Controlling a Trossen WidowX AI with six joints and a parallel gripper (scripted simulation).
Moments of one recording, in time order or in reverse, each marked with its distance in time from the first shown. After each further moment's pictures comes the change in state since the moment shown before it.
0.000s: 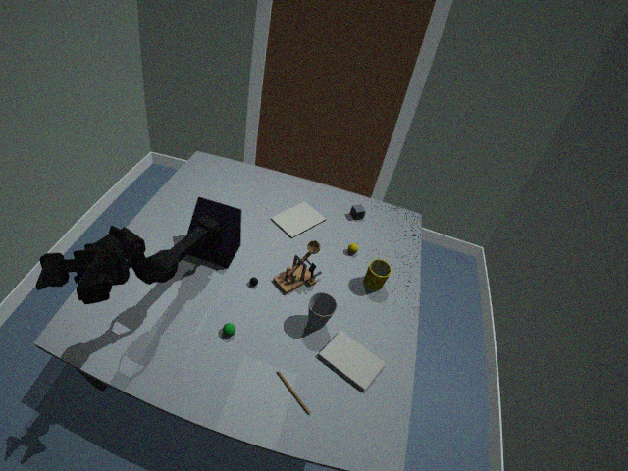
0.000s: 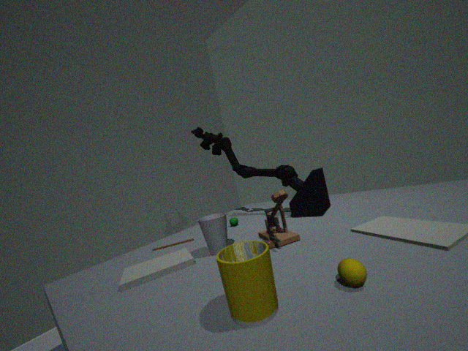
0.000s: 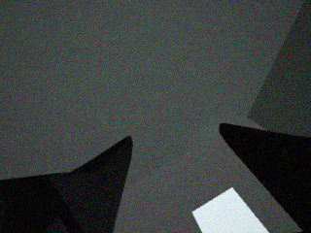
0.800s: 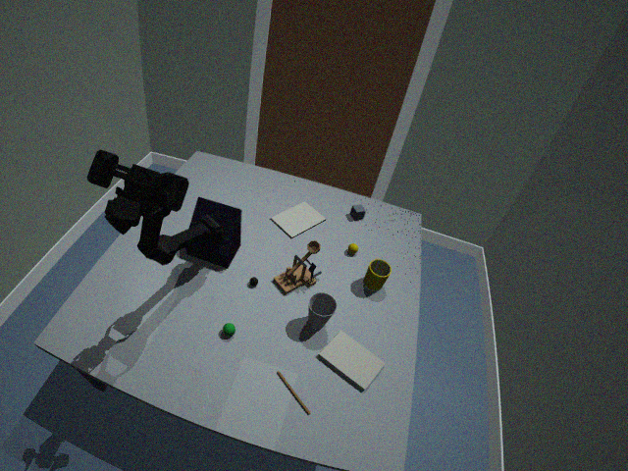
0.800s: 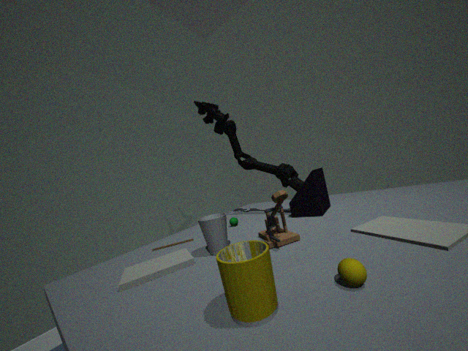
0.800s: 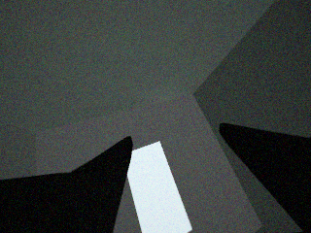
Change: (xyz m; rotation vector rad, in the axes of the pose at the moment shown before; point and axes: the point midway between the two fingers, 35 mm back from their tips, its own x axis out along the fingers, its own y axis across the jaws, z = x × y) arm -0.054 -0.136 -0.150 -0.401 0.355 -0.215
